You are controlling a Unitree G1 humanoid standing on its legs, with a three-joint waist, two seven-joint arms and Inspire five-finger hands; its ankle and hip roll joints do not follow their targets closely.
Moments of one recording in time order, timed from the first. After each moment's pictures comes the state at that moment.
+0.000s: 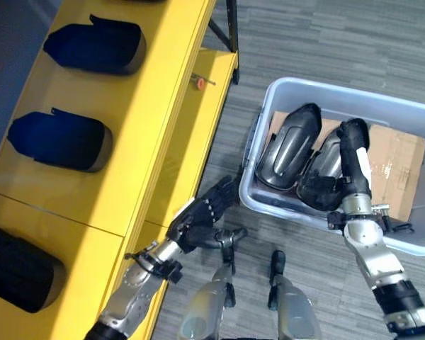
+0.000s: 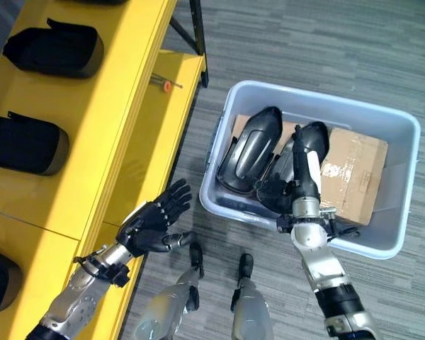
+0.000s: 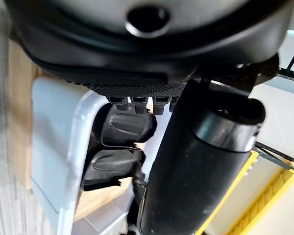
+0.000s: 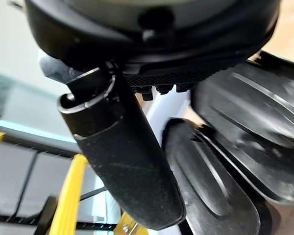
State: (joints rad) left arm -0.07 0.50 -0.36 0.00 -0.74 -0.18 -0.36; right arm -0.36 -0.55 0.13 0.21 0.14 0.00 -0.33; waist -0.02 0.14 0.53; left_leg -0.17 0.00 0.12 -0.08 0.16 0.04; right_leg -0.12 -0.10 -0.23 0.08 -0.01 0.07
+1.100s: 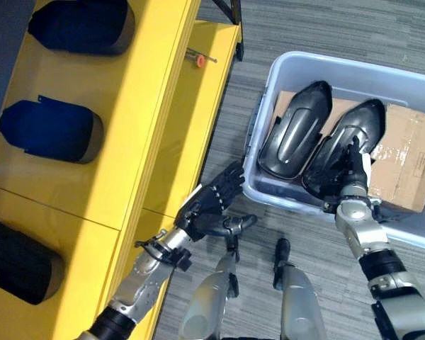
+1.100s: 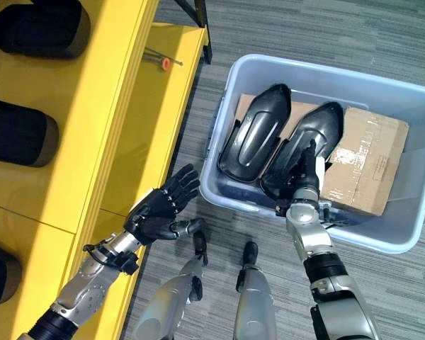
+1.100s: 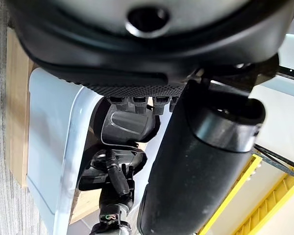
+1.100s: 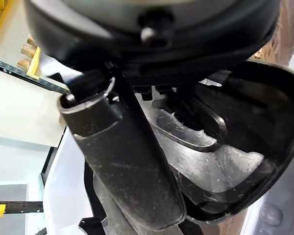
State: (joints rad) left arm -0.12 0.49 -0.39 0.00 -0.78 -0.18 -0.31; right arm -0.59 -0.50 0.14 0.54 0.28 0.10 -0.43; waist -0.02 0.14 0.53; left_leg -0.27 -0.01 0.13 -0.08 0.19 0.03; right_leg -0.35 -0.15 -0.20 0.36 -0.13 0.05
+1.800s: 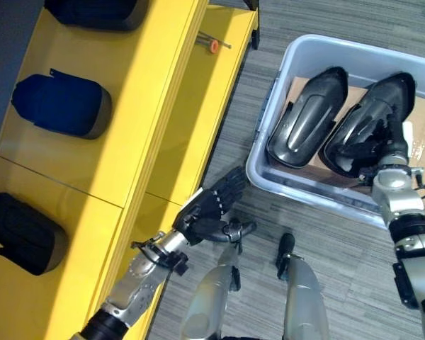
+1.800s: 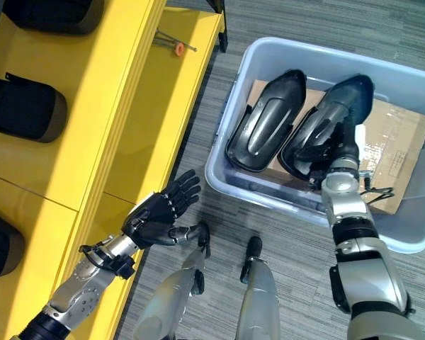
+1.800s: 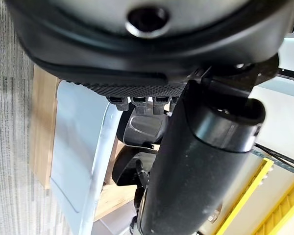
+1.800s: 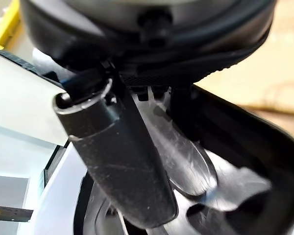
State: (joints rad) left arm -0.08 0.57 -0.41 -0.05 -0.78 -0.17 -0.32; right arm -0.83 -0.71 0.15 0.88 0.21 0.03 -0.31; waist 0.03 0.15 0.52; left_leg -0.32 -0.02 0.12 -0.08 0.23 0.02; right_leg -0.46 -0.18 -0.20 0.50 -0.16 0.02
